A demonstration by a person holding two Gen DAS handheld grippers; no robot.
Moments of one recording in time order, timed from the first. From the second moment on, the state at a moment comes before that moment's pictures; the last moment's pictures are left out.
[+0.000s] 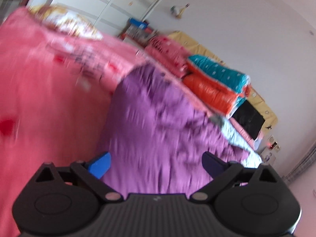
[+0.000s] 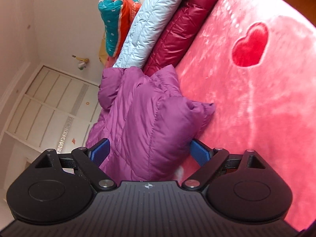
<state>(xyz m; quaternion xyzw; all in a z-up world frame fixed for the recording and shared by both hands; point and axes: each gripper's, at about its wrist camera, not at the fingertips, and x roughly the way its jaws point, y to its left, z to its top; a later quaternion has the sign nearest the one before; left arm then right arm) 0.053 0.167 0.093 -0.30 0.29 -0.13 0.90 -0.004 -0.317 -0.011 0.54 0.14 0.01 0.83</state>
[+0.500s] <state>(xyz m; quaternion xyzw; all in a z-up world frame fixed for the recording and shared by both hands) 0.023 0.140 0.049 -0.39 0.31 -0.10 0.86 -0.030 -0.309 -0.024 0.60 0.16 0.04 0.78</state>
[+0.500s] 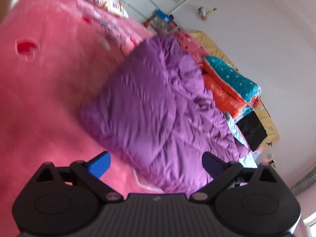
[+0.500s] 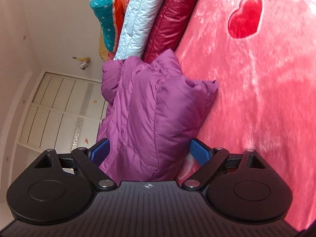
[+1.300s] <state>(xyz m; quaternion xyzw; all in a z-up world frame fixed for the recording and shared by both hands) 0.079 0.118 0.033 -0.40 0.33 -0.07 0.85 0.002 -0.303 -0.021 0.57 0.16 0.05 0.80</state>
